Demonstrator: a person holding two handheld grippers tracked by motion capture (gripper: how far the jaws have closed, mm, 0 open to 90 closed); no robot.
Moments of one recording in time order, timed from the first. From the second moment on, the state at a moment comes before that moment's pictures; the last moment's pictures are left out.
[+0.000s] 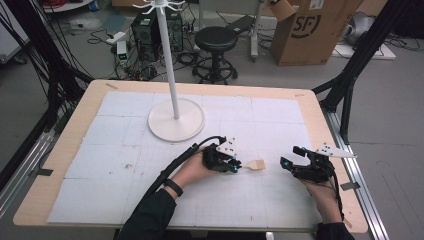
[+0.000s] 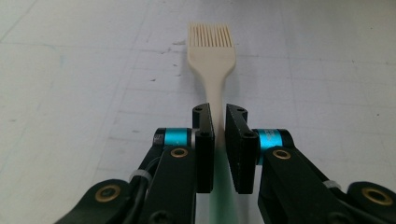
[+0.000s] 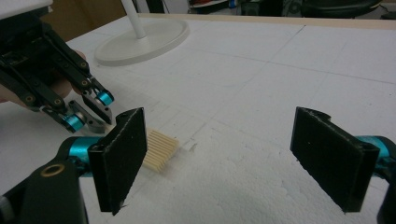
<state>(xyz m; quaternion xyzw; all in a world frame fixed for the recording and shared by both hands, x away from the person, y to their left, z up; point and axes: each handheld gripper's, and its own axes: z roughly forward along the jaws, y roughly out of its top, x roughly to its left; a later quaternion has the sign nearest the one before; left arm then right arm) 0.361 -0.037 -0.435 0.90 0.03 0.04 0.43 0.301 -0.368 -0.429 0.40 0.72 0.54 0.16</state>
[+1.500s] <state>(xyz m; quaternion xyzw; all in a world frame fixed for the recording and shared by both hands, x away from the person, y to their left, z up) 0.305 0.227 -0.408 0.75 0.30 0.18 0.56 0.312 -0.353 -0.430 0.39 0.74 0.53 0.14</state>
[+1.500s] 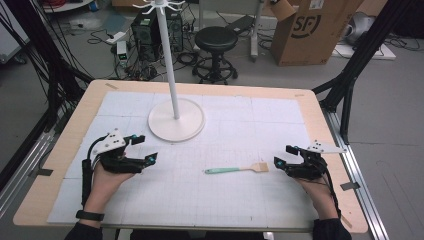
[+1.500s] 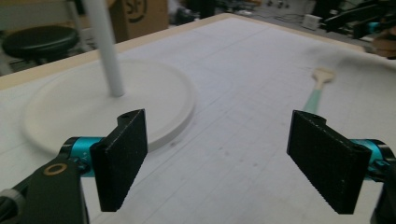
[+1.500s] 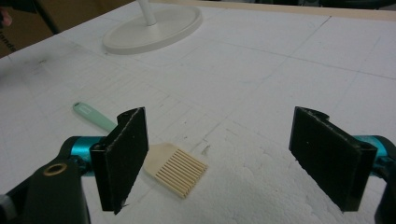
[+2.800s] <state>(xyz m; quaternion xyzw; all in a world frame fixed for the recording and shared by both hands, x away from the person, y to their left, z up) 0.296 0.279 -0.439 0.71 0.38 0.19 0.57 0.318 -0.344 -0.423 0.37 0.75 0.53 0.14</state>
